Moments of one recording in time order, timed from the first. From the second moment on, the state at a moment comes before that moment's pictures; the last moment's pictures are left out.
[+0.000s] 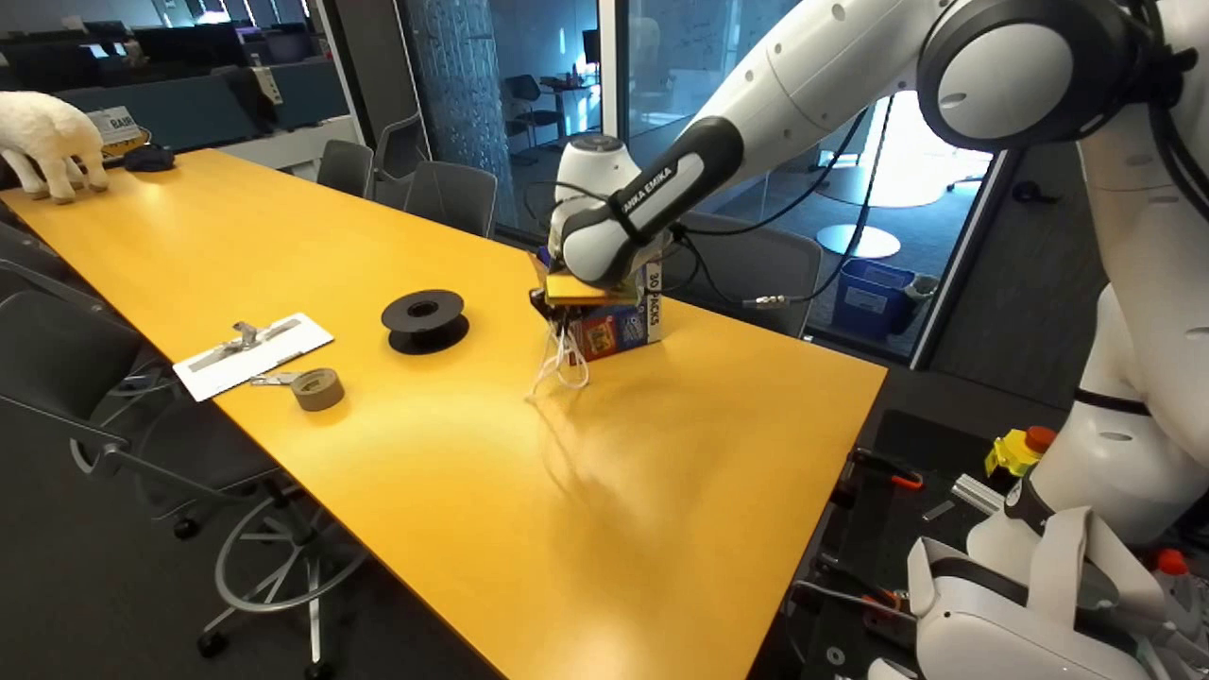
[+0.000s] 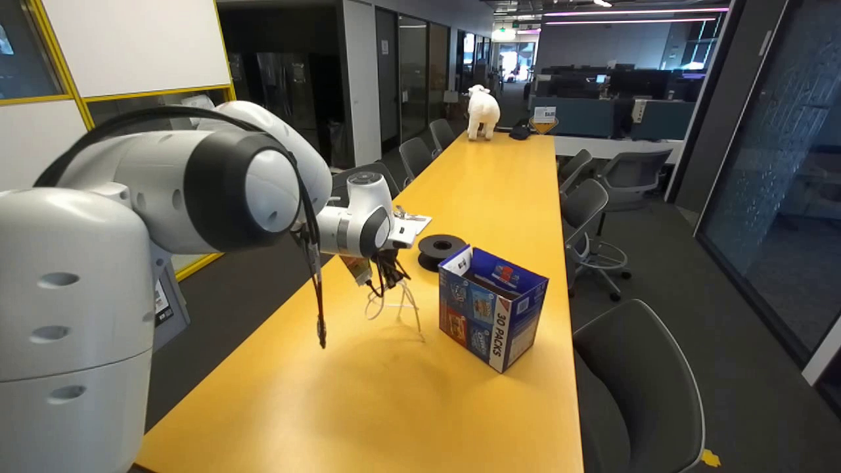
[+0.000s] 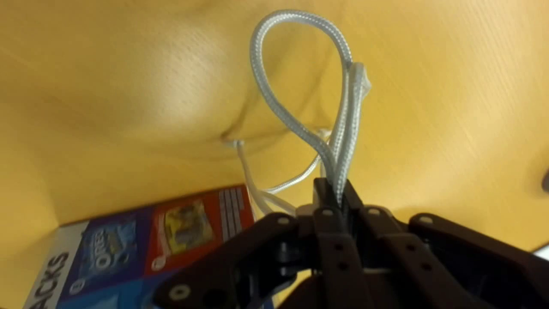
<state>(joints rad) 0.24 0.53 -0.20 -1.79 0.07 2.63 0.73</state>
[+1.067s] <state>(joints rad) 0.17 0.37 -0.35 -1.48 -0.38 2.52 1.48</state>
